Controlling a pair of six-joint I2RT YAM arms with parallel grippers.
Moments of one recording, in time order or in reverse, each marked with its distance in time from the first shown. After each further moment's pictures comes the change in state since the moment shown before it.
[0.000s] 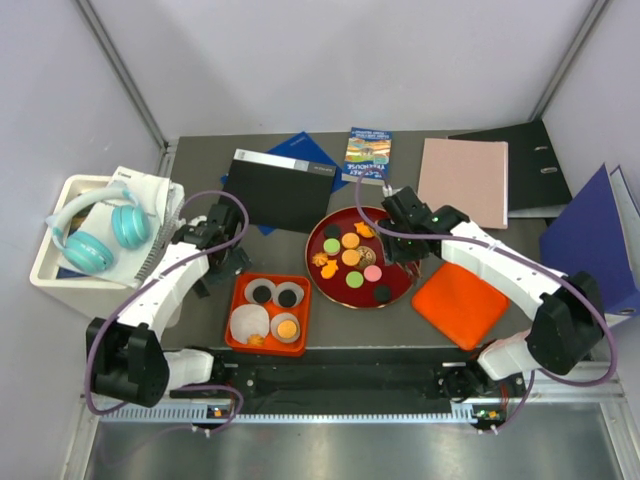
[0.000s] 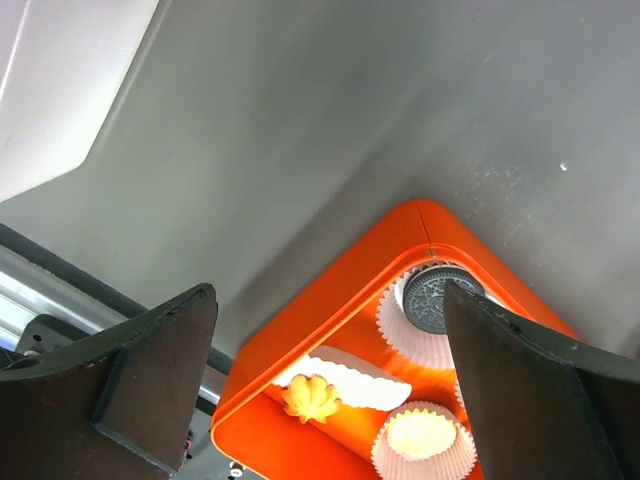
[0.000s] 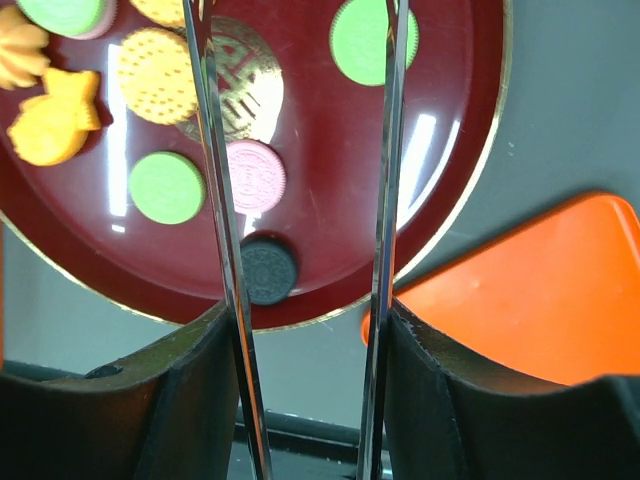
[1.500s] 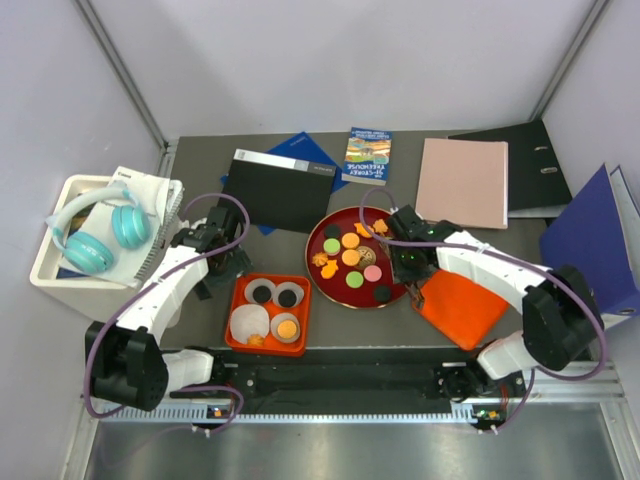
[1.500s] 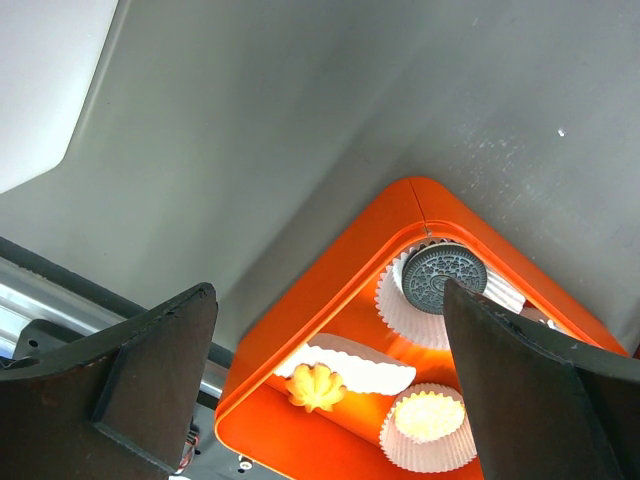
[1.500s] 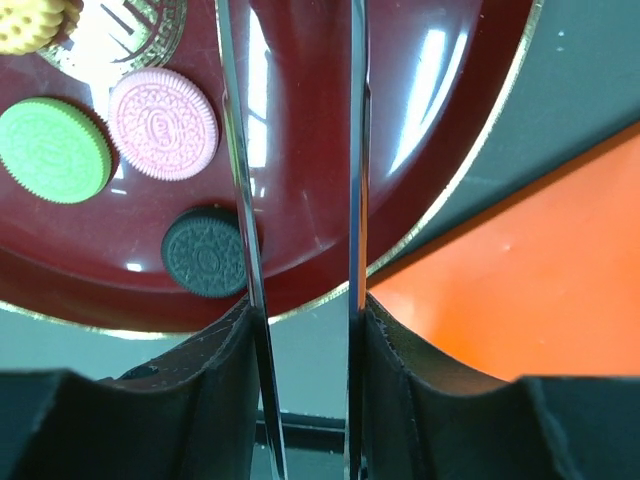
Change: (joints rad) left arm 0.000 -0.024 -0.025 0.016 0.053 0.048; right arm -0.037 0.035 -0.184 0.064 -0.046 0.081
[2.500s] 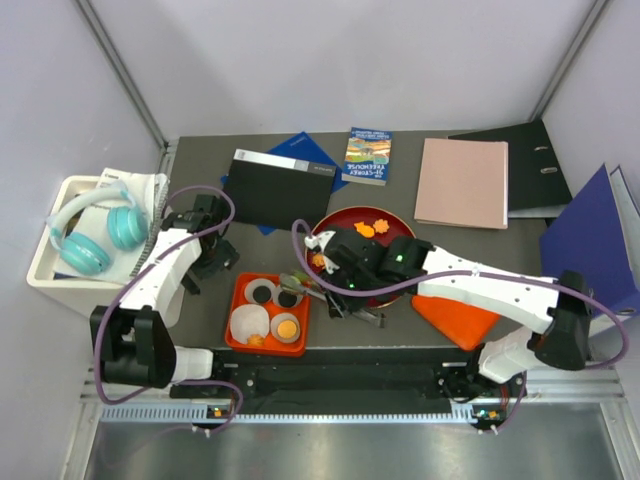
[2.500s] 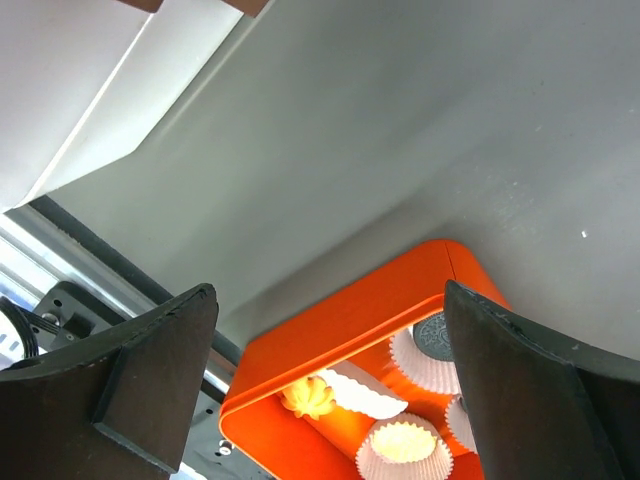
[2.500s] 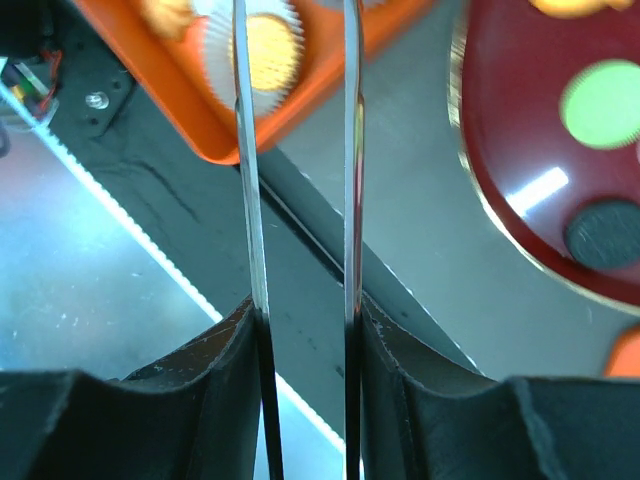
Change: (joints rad) left arm 0.126 0.104 0.120 -0.098 -0.057 -0.089; right arm 0.517 -0.030 0.327 -0.122 -0.208 -0.055
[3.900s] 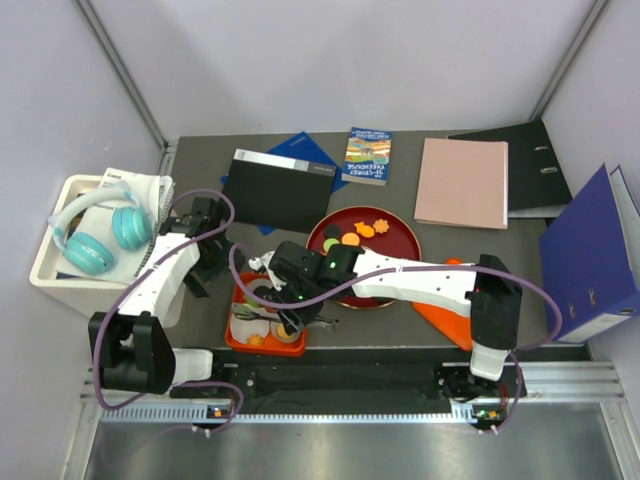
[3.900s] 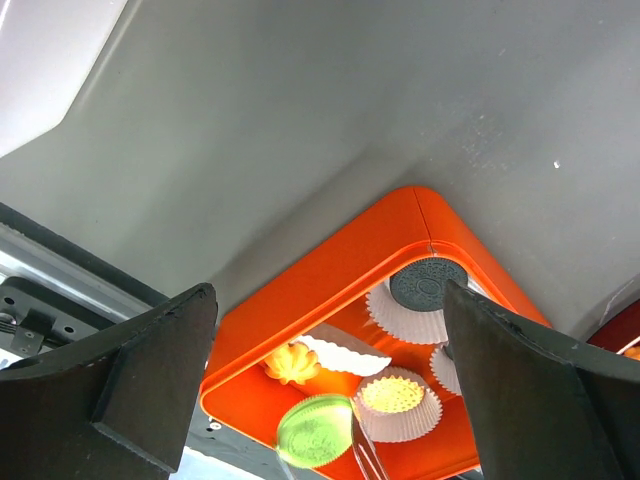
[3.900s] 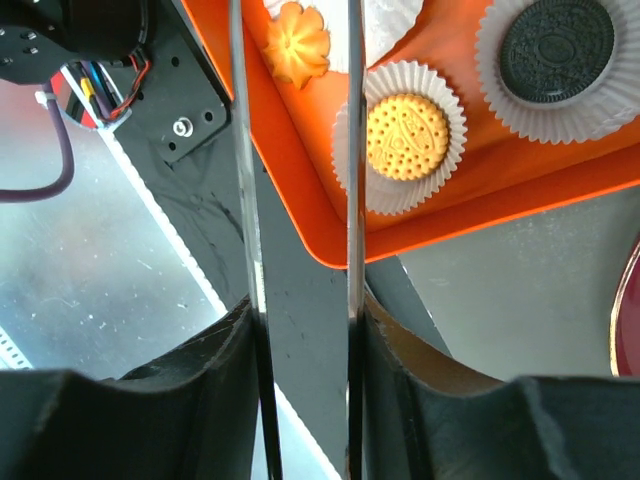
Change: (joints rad) left arm 0.009 -0.032 -0.031 0.024 0.154 0.049; right arm 0.105 0.367 0.240 0.098 -0.135 -0.072
